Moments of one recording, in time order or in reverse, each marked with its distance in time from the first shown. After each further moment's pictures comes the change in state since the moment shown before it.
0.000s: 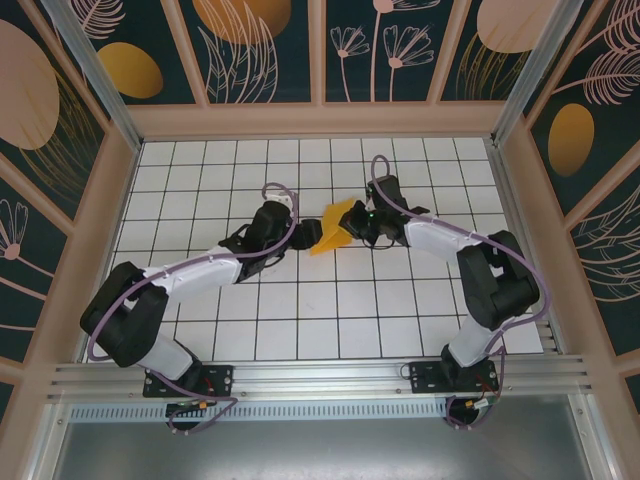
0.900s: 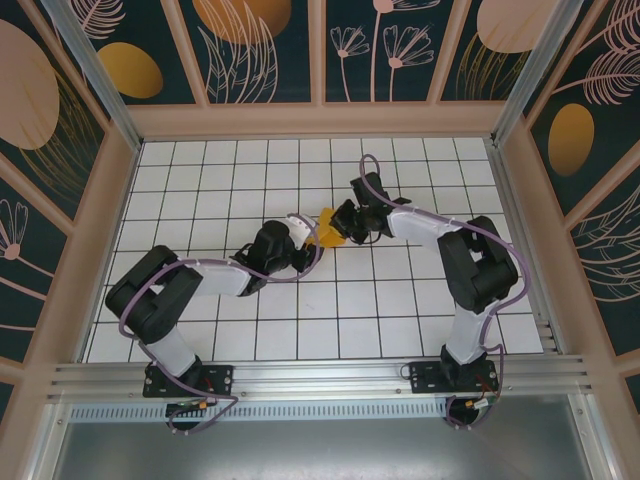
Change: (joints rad) left arm 0.000 0.171 -0.162 0.396 0.098 0.565; right arm 0.051 0.146 0.148 -0.099 0.038 0.157
